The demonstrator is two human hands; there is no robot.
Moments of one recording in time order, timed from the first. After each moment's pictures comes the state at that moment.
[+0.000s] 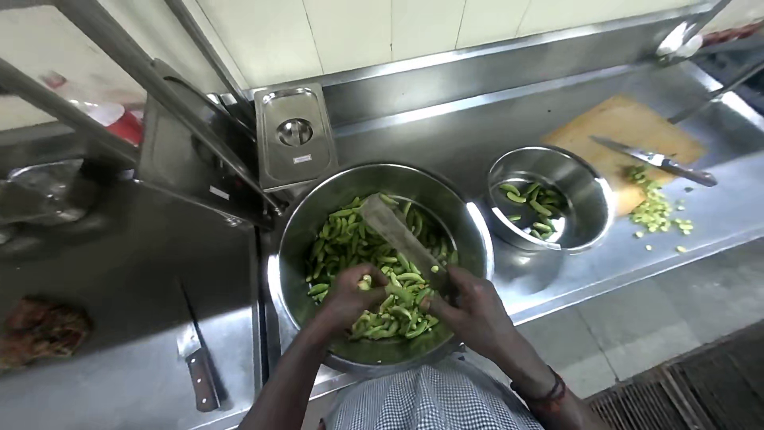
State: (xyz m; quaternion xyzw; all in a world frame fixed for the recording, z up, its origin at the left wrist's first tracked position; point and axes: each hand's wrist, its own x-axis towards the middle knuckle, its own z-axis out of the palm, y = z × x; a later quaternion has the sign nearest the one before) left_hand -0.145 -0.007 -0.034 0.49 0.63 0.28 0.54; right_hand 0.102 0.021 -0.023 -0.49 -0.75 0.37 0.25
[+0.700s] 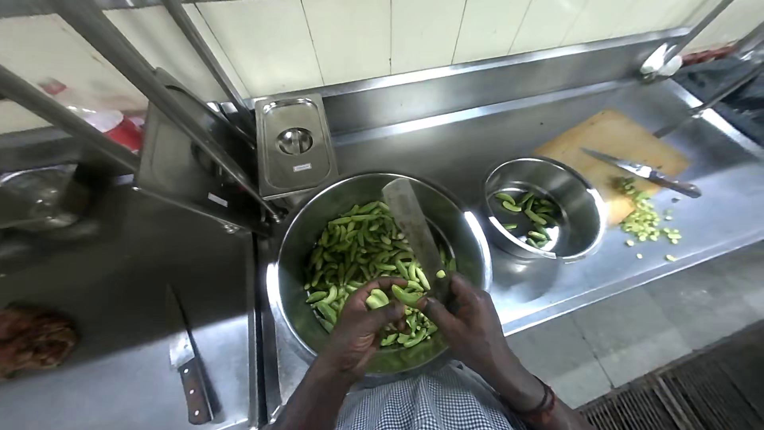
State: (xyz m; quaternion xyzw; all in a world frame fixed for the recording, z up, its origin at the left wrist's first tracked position) left_hand -0.106 -0.029 -0.023 0.23 0.44 0.53 0.69; right_hand 0.082 0.010 -0.014 -0.46 -0.69 0.42 0.37
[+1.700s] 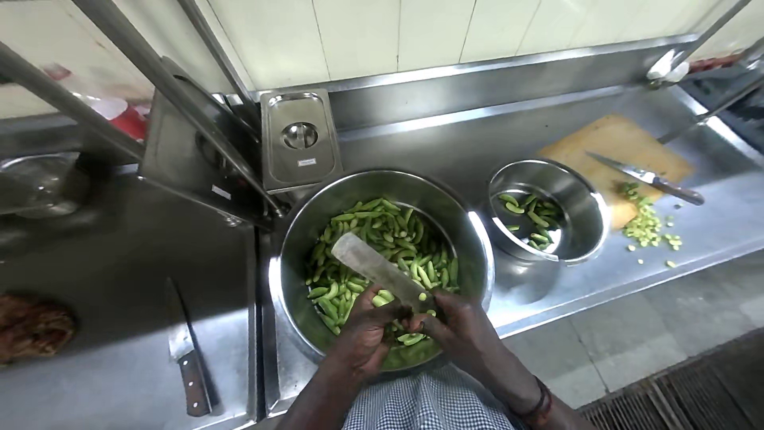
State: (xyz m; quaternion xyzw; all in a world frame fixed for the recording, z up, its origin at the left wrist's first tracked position) left_hand -0.091 -0.033 -0.020 0.10 0.43 0.58 0.69; right_hand 0.085 0.011 -0.027 -0.41 -0.78 0.39 0.28
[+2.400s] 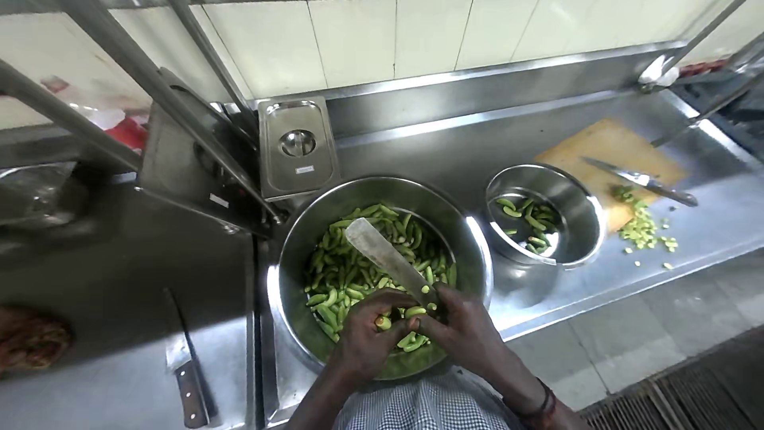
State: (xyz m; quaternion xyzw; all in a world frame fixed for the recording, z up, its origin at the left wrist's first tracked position) left_hand -0.107 -0.034 -0.026 0.55 0.53 0.48 0.43; right_hand 0.084 0.019 -0.019 -0.44 -0.75 0.41 0.27
